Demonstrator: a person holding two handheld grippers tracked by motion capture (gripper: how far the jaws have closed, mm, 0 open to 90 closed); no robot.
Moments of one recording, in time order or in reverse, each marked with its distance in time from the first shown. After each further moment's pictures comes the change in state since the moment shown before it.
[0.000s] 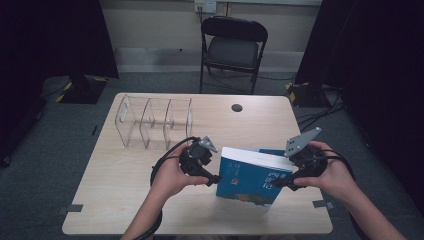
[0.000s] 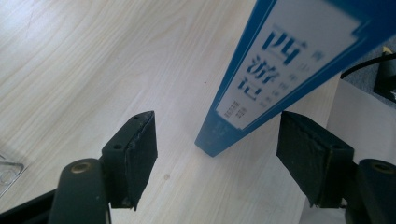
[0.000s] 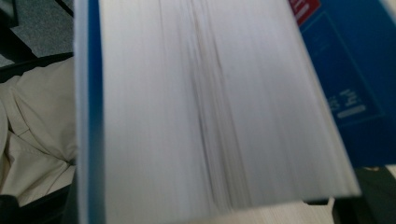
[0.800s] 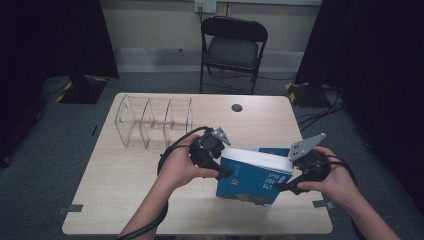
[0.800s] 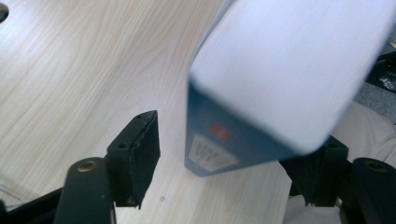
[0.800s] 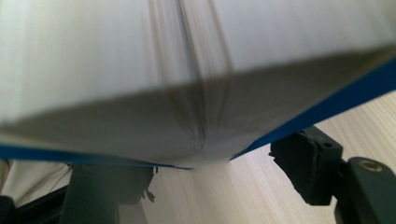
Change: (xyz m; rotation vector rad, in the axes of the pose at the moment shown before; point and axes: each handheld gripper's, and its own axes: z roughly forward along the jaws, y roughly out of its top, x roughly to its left) left arm -0.017 0.043 -0.018 -0.002 -0.031 0.088; right arm -0.002 -0.021 0.006 -0.025 0.007 0.052
